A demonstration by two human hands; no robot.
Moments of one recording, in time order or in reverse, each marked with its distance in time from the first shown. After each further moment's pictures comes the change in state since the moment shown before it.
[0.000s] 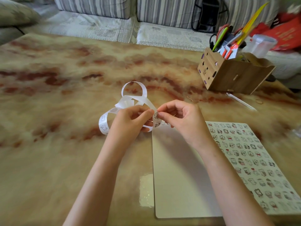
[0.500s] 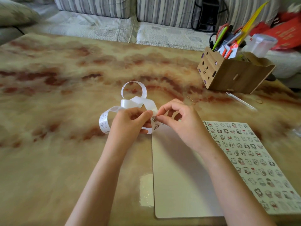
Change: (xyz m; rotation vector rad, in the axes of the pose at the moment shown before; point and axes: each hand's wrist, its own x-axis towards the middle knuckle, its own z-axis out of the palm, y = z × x) left_hand 0.002 -0.006 0.001 0.075 0.055 0.002; right_hand -0.004 -0.003 -0.001 -0.198 -0.045 -0.025
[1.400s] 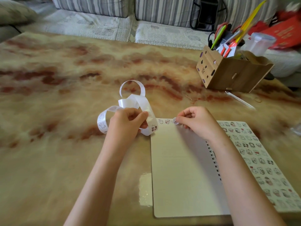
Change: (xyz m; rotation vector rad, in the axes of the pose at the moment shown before) left_hand 0.002 -0.005 -0.001 0.139 0.057 0.000; right_hand 0.011 0.039 -0.029 -0.037 0.055 0.476
